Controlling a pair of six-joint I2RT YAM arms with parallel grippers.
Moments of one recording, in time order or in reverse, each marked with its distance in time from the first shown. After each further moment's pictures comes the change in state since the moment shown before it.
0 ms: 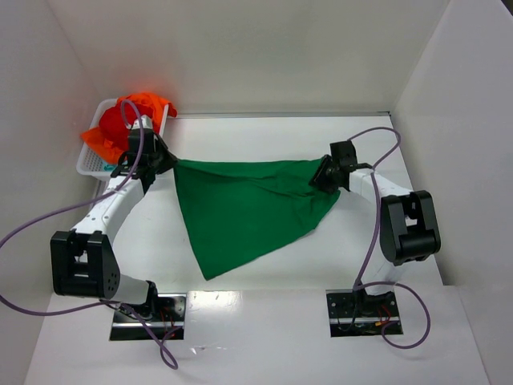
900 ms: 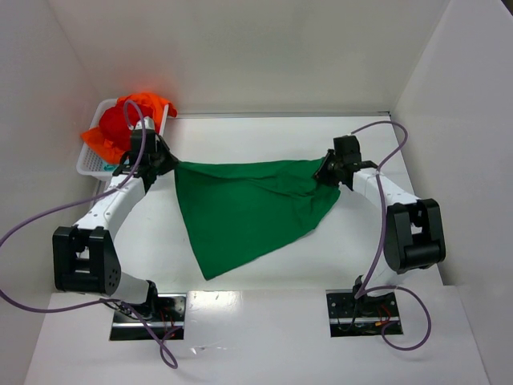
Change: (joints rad) left arm 0.000 0.026 0.000 -0.002 0.016 0.003; right arm 0.000 -0.069 0.026 -0.009 -0.003 0.013
